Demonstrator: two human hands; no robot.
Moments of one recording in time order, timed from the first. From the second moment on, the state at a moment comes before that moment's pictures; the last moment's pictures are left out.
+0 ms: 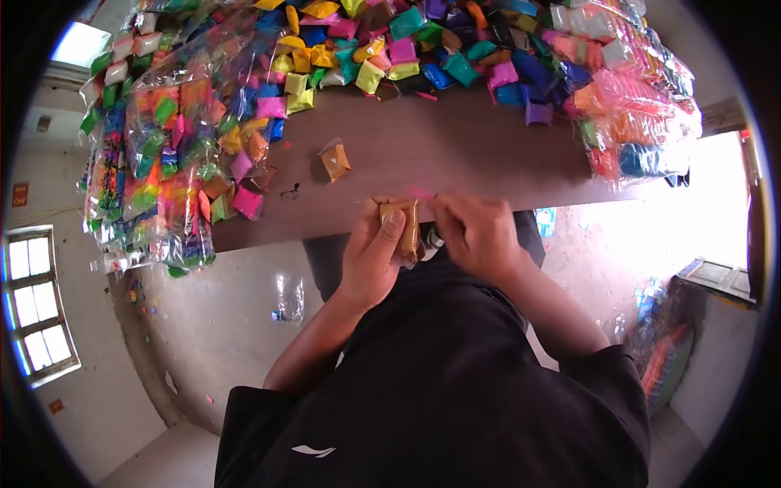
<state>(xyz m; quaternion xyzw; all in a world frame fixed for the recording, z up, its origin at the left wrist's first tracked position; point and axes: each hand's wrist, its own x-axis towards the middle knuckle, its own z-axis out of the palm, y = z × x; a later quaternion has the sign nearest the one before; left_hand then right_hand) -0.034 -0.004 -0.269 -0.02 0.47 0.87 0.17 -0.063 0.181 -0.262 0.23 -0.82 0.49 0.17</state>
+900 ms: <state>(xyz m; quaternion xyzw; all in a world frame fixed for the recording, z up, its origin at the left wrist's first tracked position) -0.028 -0.007 -0.255 0.06 0.56 0.82 0.11 -0.050 0.182 -0.239 0.27 -0.80 0.50 0.21</state>
